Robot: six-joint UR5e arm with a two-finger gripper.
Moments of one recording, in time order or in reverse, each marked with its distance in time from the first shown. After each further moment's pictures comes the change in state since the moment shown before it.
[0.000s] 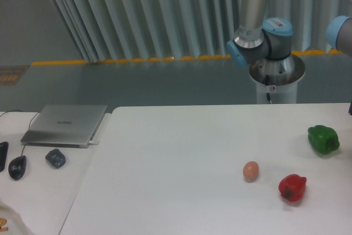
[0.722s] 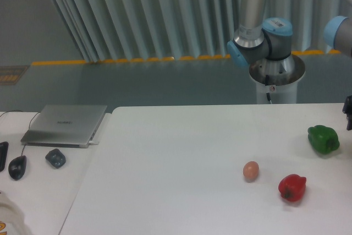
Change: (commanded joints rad) arm 0.077 0.055 -0.103 0.046 0.039 0.059
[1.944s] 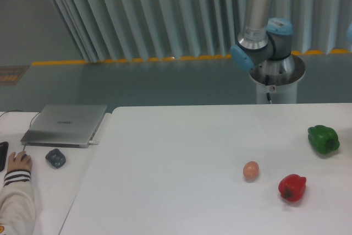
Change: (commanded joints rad) arm 0.167 -0.006 -0.086 0.000 0.096 0.562
